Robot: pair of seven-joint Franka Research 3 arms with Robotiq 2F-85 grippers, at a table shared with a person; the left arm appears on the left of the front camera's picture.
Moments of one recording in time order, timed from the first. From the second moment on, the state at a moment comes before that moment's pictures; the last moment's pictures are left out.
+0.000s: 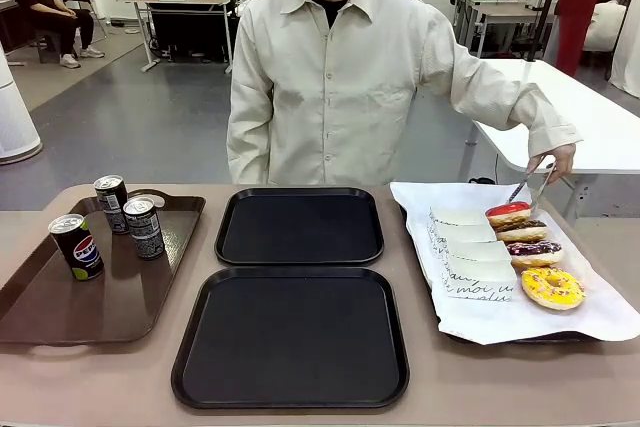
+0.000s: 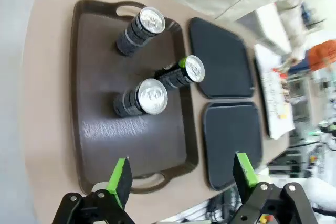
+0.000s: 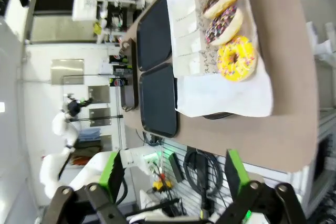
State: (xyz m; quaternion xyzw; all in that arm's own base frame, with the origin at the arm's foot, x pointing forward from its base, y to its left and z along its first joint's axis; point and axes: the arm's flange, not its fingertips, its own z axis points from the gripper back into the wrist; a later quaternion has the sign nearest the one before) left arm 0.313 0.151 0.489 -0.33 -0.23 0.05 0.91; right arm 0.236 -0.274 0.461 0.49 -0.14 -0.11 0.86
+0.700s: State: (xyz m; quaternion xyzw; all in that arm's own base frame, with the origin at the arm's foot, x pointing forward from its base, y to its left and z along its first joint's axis) left arm 0.418 0.028 0.515 0.00 -0.12 -0.02 0.99; right arm 0.235 -0.274 0.461 0.49 -0.14 -0.11 0.85
